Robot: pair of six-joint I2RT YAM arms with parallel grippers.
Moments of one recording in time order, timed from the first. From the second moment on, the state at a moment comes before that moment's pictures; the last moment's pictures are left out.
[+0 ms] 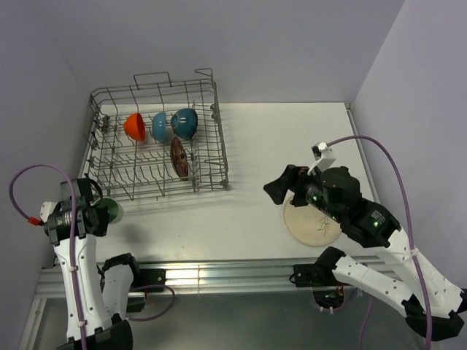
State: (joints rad) left arm 0.30 0.71 0.94 -1.33 -0.30 -1.18; right arm 0.74 0.67 0.97 -0.71 0.15 0.65
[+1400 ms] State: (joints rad) left arm -0.48 0.96 1.01 0.16 0.77 -1.23; right arm 0.59 0.95 1.07 -0.01 -0.75 1.01
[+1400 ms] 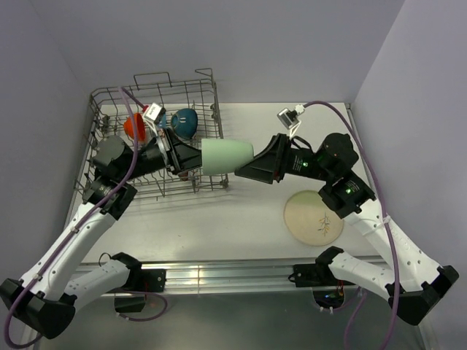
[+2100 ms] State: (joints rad) left arm -0.57 1.00 1.01 0.14 0.72 -1.19; right arm 0.54 0.92 1.06 0.09 -0.77 1.06
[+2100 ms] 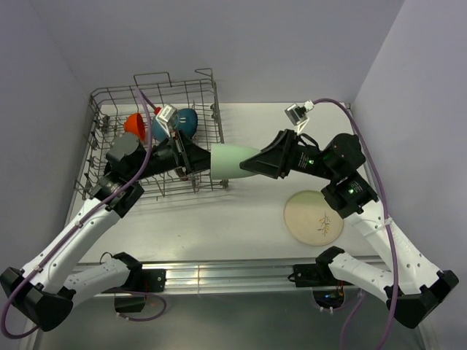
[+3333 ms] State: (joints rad) left arm -0.38 0.94 1.44 -1.09 -0.82 -0.86; right arm 1.05 1.96 2.25 -0.82 0.27 0.35
